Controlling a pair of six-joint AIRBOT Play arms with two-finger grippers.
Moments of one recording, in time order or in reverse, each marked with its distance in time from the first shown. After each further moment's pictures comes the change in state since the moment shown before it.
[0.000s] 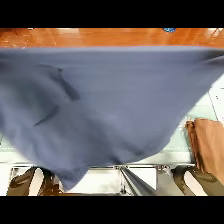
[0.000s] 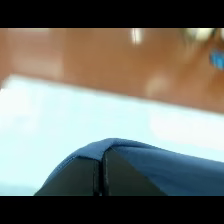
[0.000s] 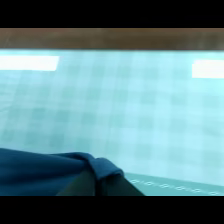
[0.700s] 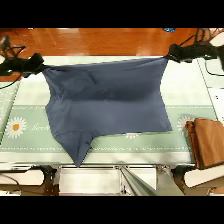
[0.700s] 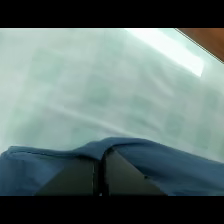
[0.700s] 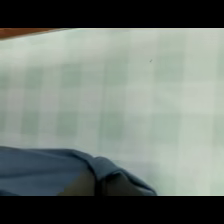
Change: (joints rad) left arm -0.207 -0.999 0.056 -0.136 0.419 -0.076; right arm 0.070 -0.891 0.174 0.163 -0.439 -0.075
